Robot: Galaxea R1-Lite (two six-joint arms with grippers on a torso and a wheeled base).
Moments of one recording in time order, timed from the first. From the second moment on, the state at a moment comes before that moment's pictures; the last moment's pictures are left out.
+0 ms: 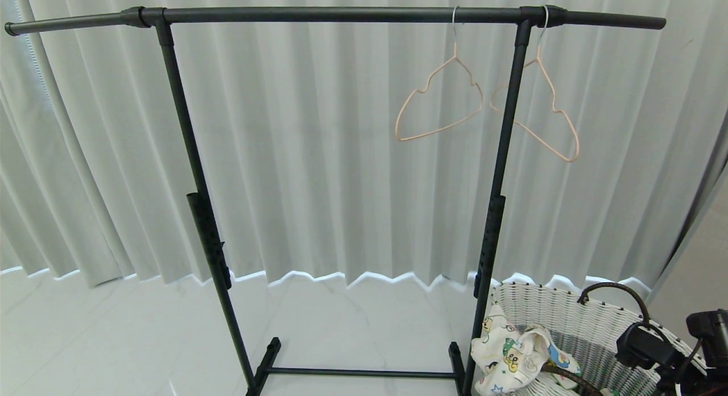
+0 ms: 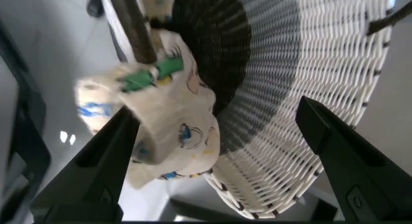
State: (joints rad) left arm 0.01 0.00 0.00 0.01 -0.02 0.01; right arm -0.08 1.77 -0.13 -0.65 0.01 -0.68
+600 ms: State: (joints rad) left arm 0.01 0.00 0.00 0.01 -0.02 0.01; right arm -0.12 1.88 -0.15 -0.71 0.01 -0.71
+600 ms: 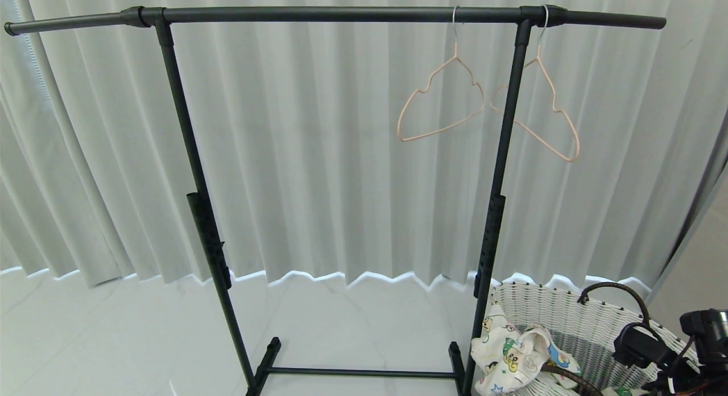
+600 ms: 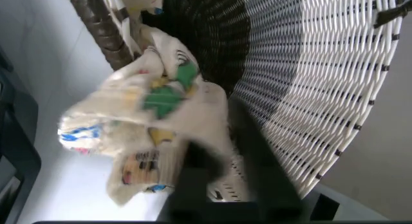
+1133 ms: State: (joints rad) left arm 0.01 0.00 0.00 0.01 -0.02 0.01; right arm -0.12 1.67 -0.09 -0.71 0.01 -0.69
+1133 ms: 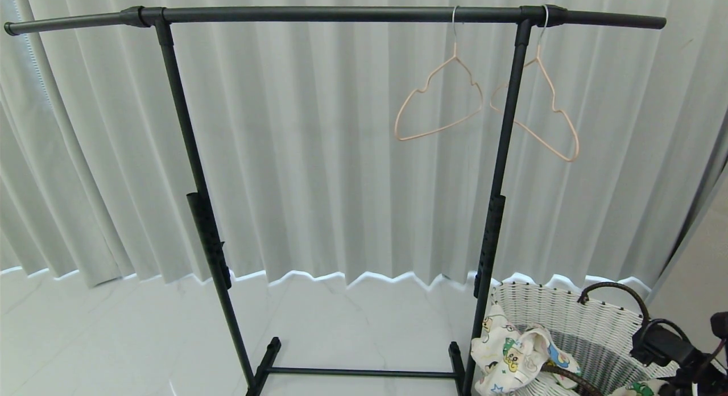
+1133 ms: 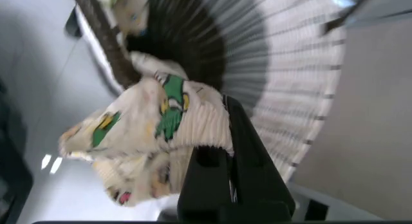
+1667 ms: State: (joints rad) left arm 0.01 0.00 0.00 0.01 -0.02 0.02; right arm -0.13 1.12 -0.30 -0.22 -0.01 -0.63
